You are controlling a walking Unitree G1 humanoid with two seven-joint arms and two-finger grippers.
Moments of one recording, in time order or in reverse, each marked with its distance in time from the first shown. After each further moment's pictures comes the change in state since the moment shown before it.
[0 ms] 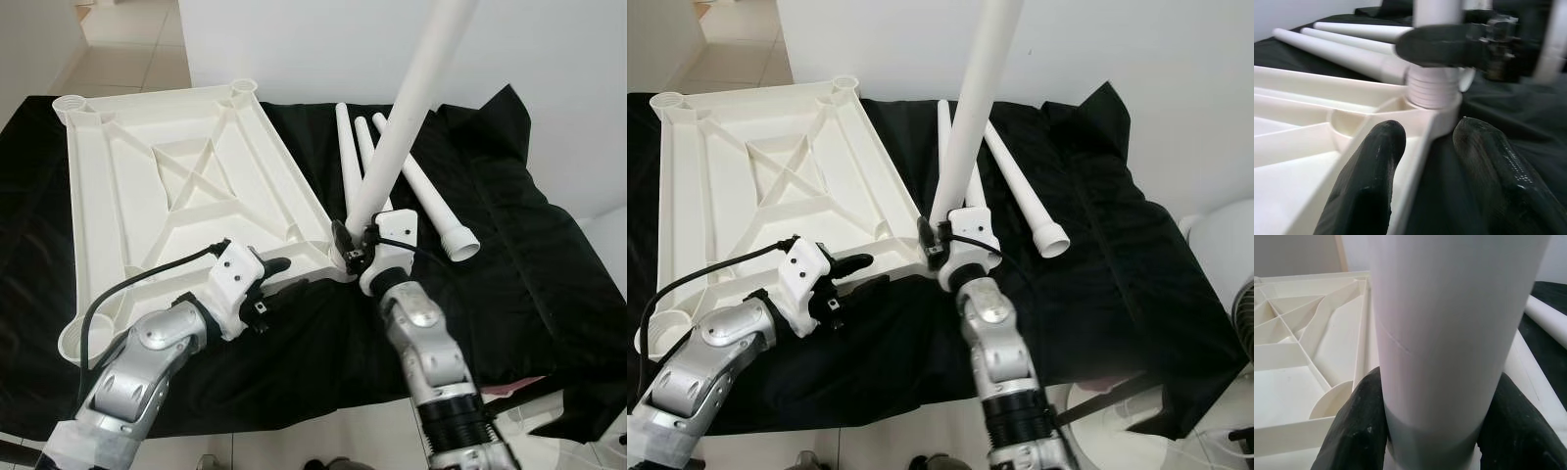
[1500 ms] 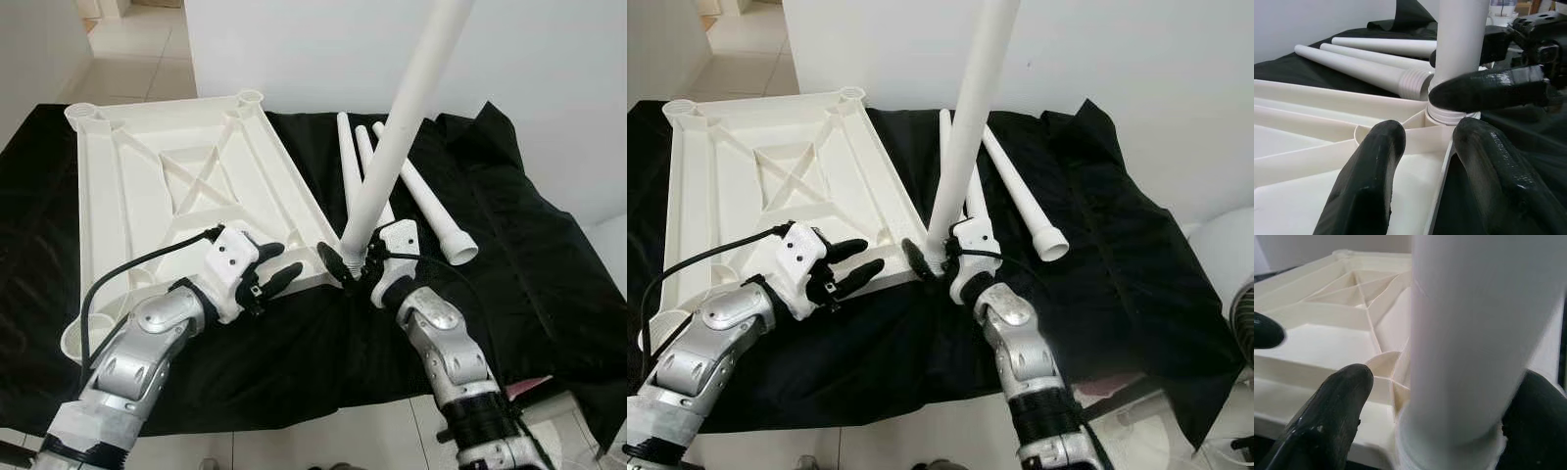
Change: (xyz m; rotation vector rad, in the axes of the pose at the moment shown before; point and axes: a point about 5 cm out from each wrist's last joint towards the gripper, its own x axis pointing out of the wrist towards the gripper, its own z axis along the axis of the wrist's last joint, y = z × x) left arm 0.007 0.013 0.002 0.020 -0.024 0.025; right arm 0.006 -0.033 -0.009 -0.096 0.068 0.426
